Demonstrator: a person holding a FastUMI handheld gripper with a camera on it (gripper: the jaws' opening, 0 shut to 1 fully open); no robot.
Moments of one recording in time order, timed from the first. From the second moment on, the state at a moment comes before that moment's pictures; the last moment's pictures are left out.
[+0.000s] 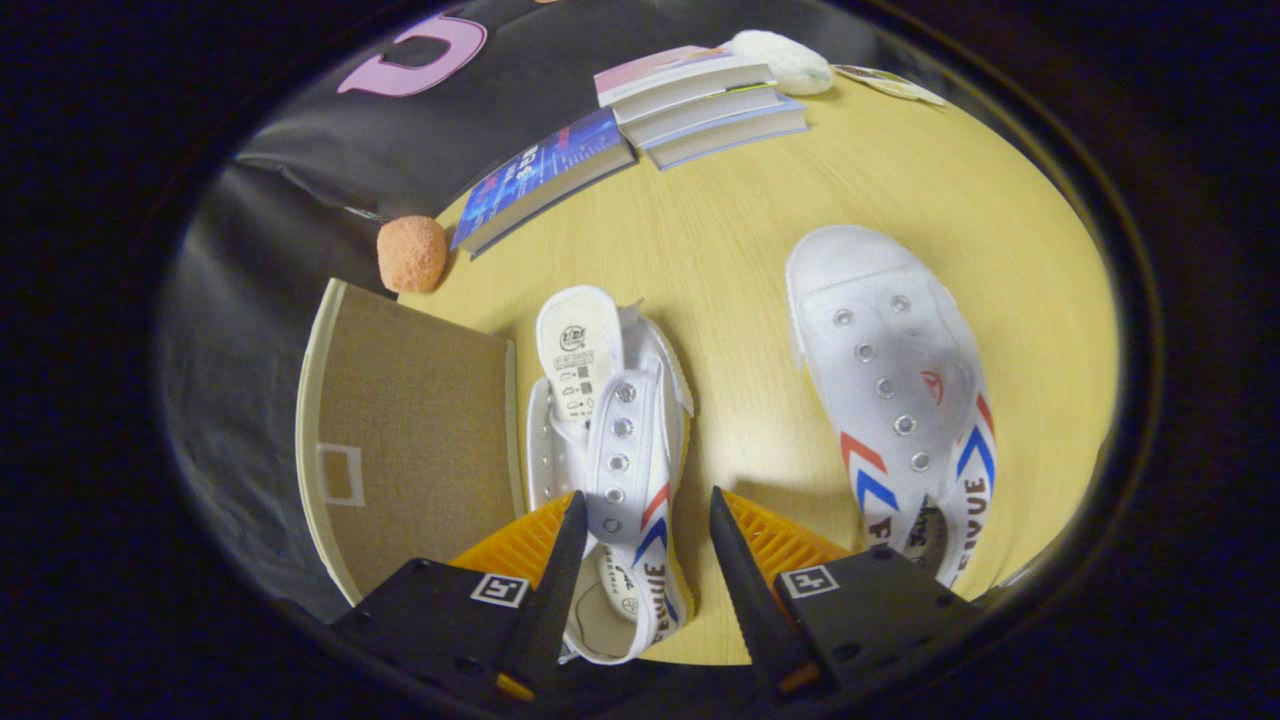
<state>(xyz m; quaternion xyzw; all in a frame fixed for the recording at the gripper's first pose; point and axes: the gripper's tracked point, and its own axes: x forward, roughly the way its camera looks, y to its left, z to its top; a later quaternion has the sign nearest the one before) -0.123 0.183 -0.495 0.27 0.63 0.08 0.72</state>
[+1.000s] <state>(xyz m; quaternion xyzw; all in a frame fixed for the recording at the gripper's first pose) -0.098 0.180 -0.466 0.33 0.61 0.05 0.72</state>
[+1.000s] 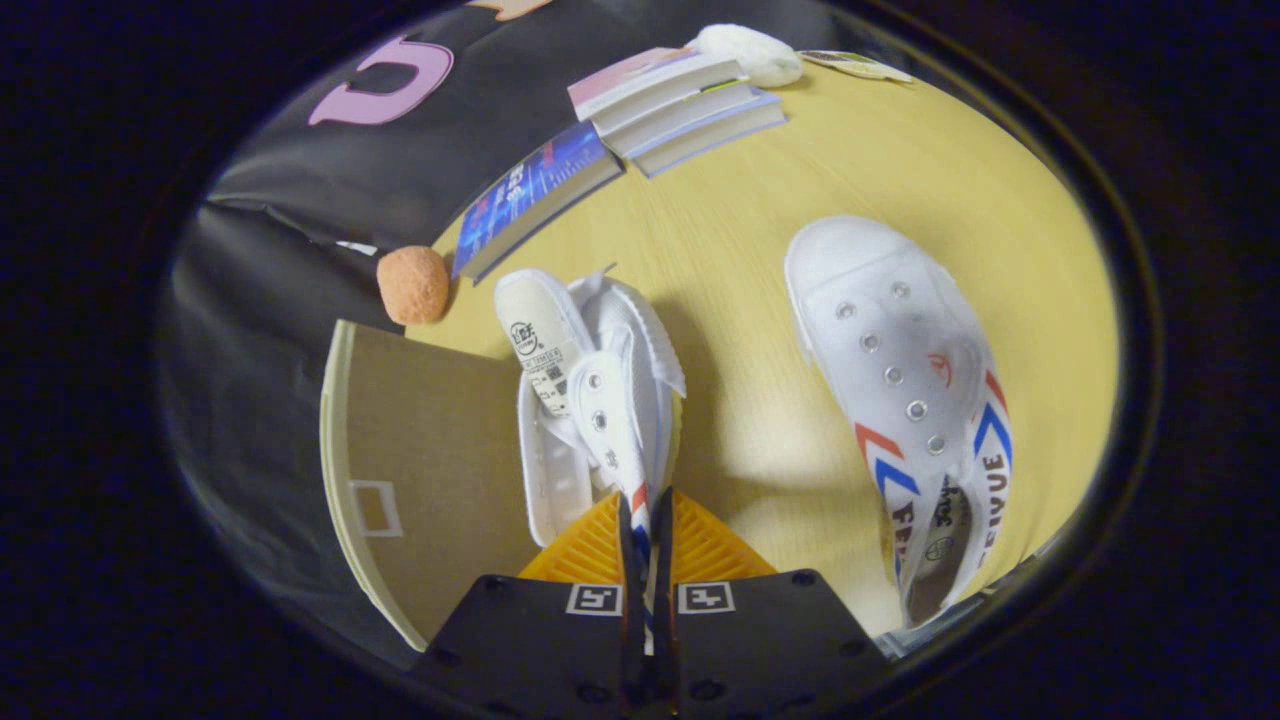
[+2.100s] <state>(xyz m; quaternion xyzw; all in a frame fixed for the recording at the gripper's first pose) -0.043 0.389 -0.329 0.36 0.55 0.21 0.73</state>
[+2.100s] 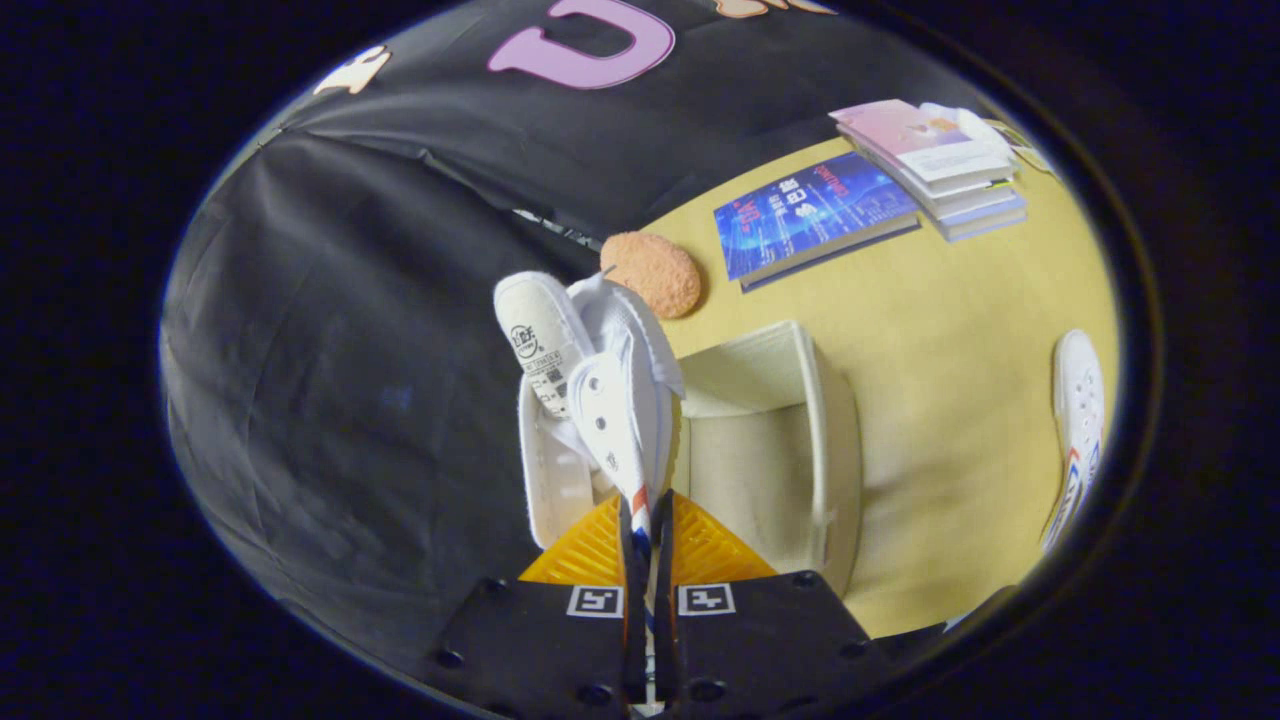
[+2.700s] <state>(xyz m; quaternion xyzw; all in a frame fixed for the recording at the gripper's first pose) -0.078 0.429 -0.380 0.31 0.61 0.17 0.71</state>
